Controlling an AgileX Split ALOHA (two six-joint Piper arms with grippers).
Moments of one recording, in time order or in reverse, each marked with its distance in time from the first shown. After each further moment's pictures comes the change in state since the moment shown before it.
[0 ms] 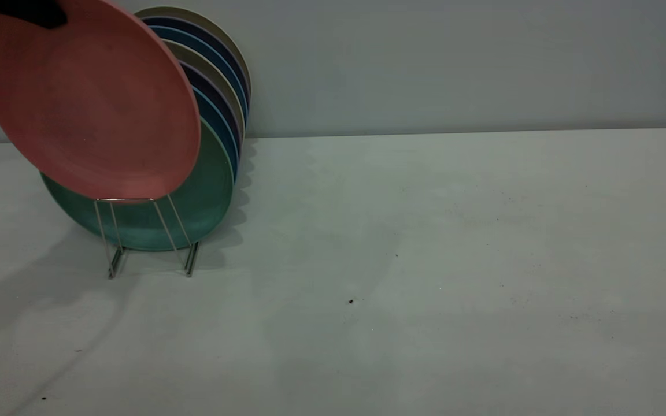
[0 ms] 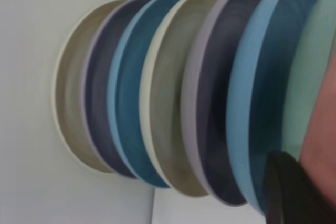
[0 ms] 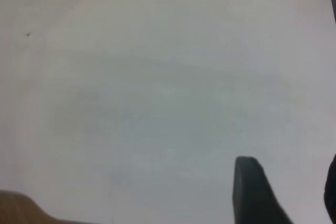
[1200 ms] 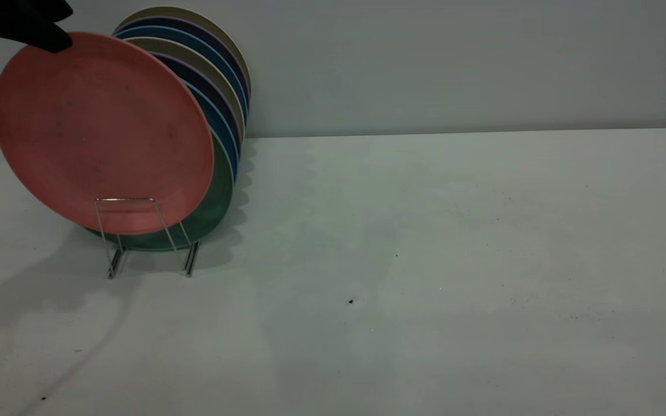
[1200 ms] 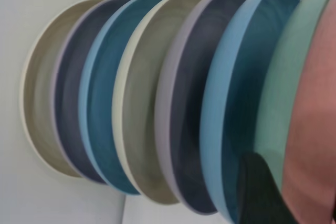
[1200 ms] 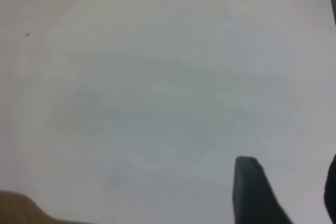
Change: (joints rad) left arm 0.000 0.008 0.000 0.000 0.045 -0.069; right arm 0.000 0.000 0.000 -0.001 0.000 0.001
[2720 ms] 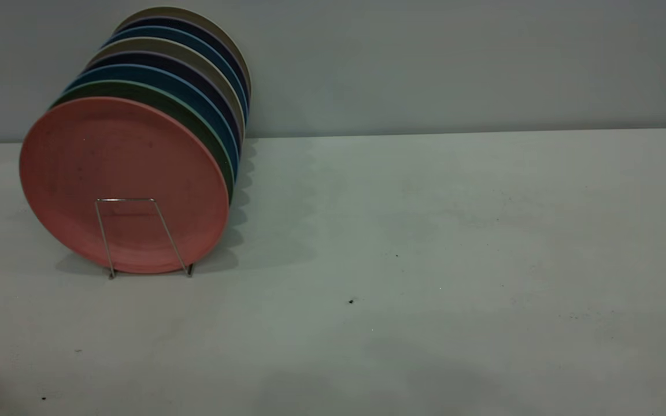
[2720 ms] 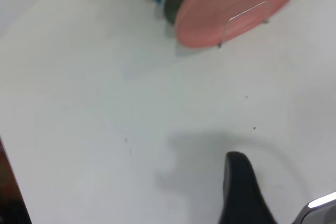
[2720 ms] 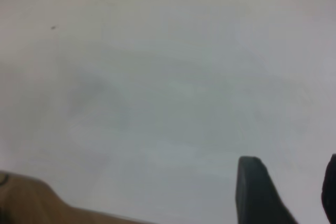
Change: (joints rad) left arm 0.000 -0.691 0.043 0.534 0.625 -1.459; right arm 0.202 0.000 0.000 -0.077 -0.009 0.116
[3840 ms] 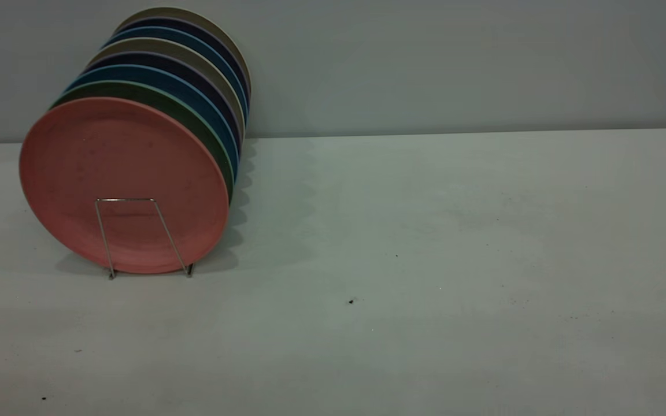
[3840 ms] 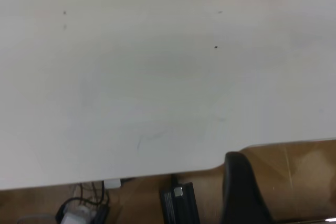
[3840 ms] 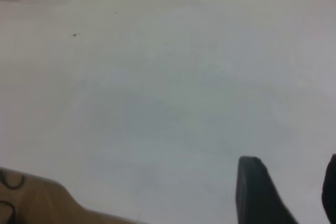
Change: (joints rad) left arm -0.076 -0.877 0.781 0.058 -0.037 -0.412; right arm 0.057 -0.024 0.001 -0.003 -0.005 0.042
